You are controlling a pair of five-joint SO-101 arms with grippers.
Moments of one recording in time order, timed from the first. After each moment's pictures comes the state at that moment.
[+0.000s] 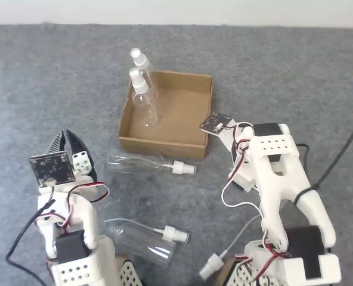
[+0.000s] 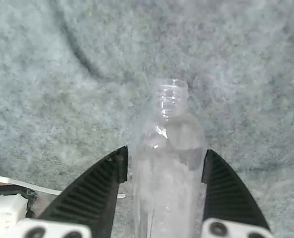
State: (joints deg) left arm -19.8 -103.5 90.1 41.4 2.2; right arm -9.9 -10.0 35.4 75.3 43.2
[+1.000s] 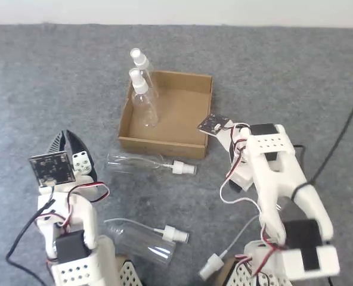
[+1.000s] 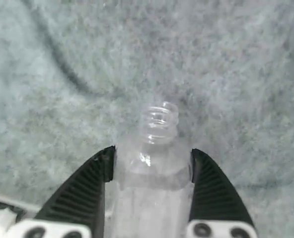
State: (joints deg) left arm -19.8 -103.5 90.1 41.4 2.2; right arm -10.3 -6.5 36.0 70.9 43.2
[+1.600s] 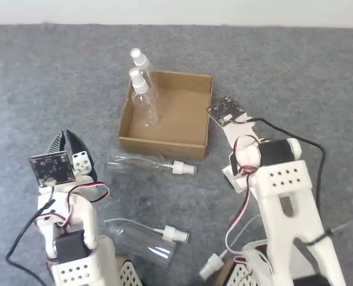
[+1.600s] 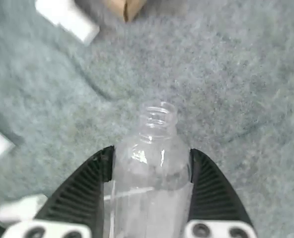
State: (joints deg) left arm -19.8 -103.5 90.1 41.4 2.2; right arm -15.1 -33.6 36.0 83.8 22.4
